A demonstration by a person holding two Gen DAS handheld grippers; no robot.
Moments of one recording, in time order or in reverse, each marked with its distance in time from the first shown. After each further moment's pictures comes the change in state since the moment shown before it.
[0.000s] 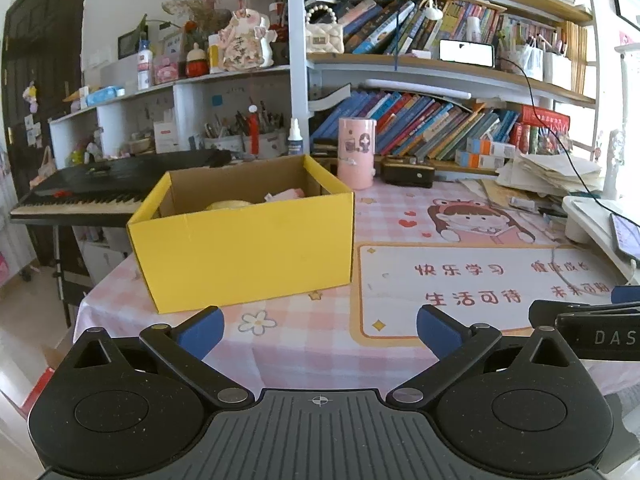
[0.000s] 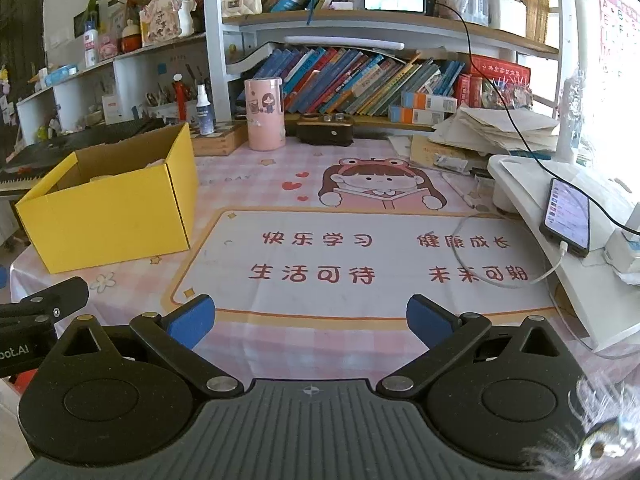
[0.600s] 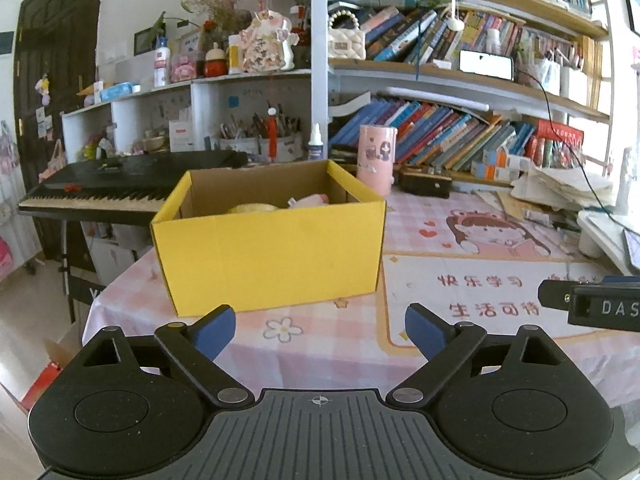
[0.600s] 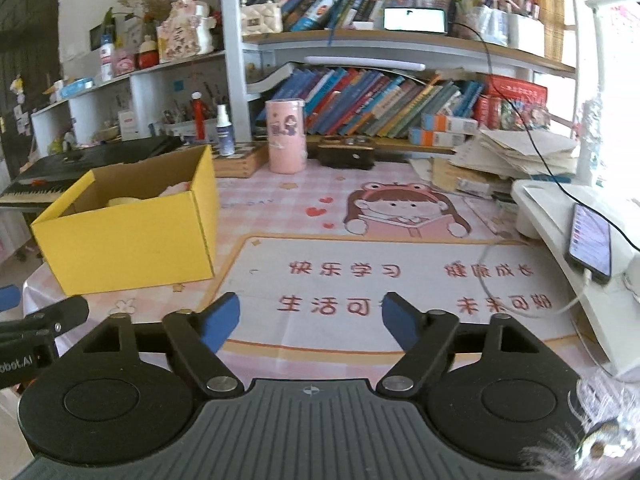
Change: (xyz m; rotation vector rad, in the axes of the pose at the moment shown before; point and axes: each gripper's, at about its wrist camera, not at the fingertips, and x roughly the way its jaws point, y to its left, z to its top) left arm 0.004 0.021 0.001 -0.032 -0.017 0.024; right arm 0.007 0.018 0.015 -0.004 -0.057 0.040
